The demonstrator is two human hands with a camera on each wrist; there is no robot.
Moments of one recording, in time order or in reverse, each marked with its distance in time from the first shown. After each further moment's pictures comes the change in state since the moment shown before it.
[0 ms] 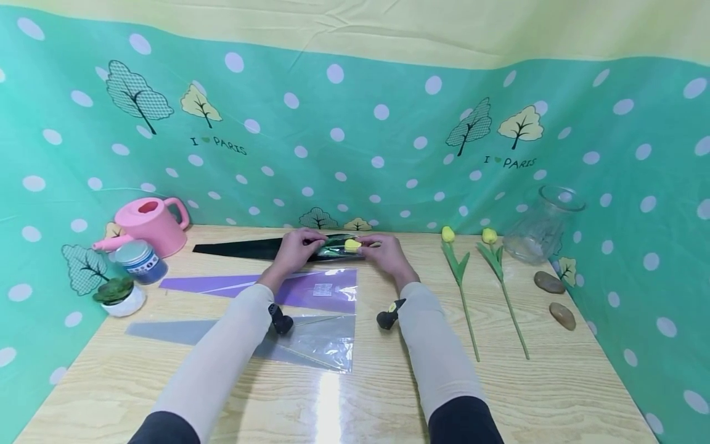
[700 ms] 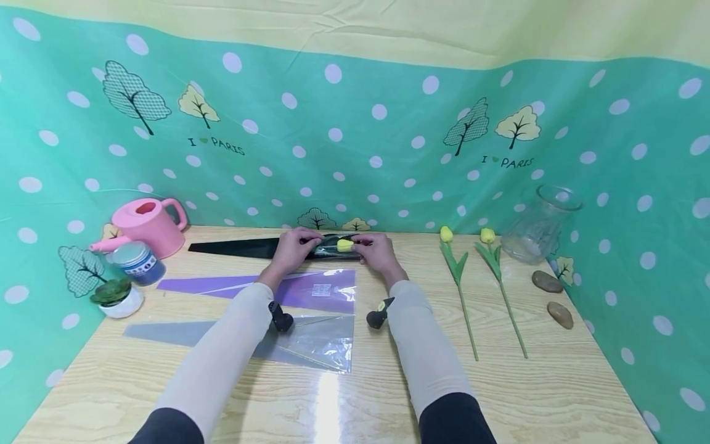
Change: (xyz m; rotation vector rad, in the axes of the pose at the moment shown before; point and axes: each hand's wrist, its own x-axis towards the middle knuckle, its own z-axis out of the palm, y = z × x) left_hand 0.003 -0.006 0.000 0.001 0.019 -0.043; right_hand 0.007 -0.005 0.020 0.011 0.057 -0.011
